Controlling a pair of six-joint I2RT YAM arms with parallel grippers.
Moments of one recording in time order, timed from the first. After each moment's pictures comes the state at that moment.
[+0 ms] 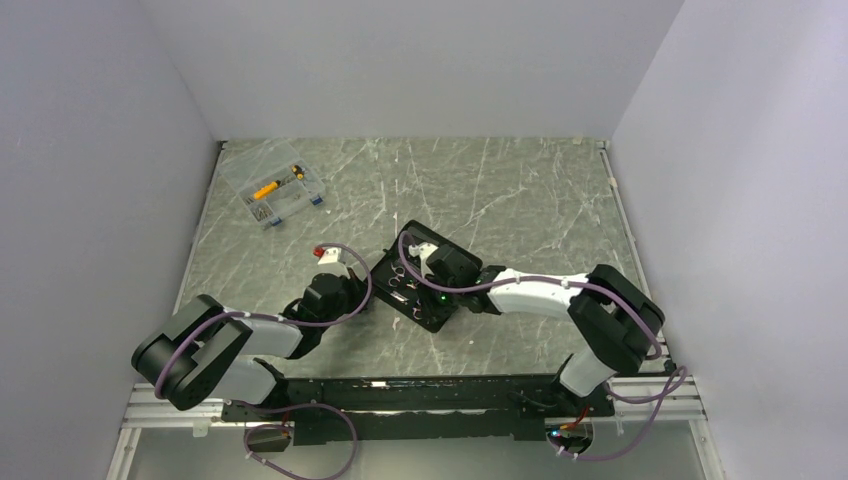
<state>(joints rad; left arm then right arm) -0.64 1.36 0.18 0.74 -0.12 -0.67 0.89 1.57 0.77 -0.12 -0.12 0.29</state>
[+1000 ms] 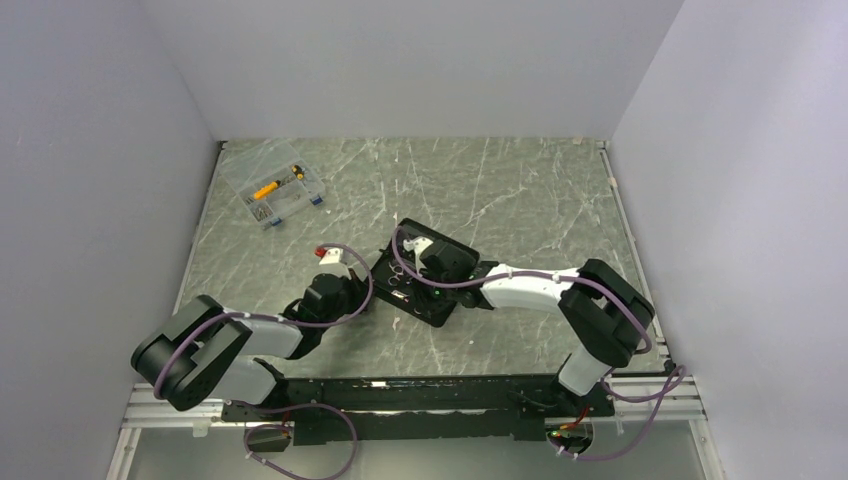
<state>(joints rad) -0.64 1.36 0.18 0.74 -0.11 -0.65 0.89 1.63 0.83 -0.11 -0.10 0.29</state>
